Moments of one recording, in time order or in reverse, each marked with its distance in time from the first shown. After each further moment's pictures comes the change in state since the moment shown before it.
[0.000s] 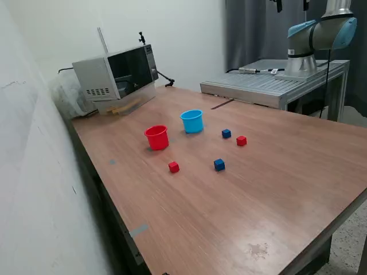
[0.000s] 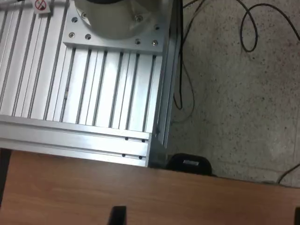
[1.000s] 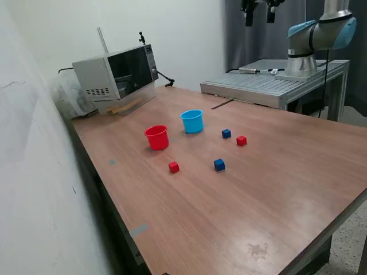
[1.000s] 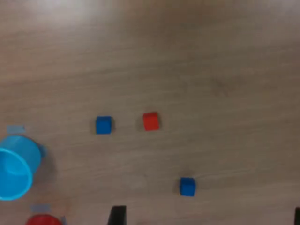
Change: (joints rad) arm -0.006 0.225 -0.053 -0.692 0.047 0.247
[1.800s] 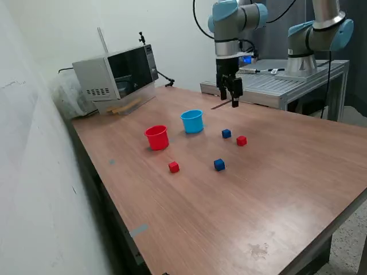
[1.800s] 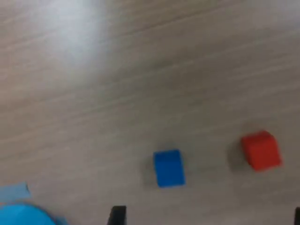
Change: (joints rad) arm -0.179 0.359 0.155 -0.354 -0.005 -0.049
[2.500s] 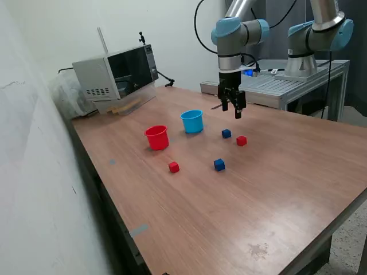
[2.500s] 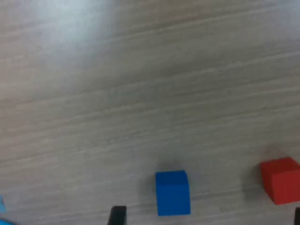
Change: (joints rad) arm 0.000 0.062 0.053 -0.128 0.000 -0.073
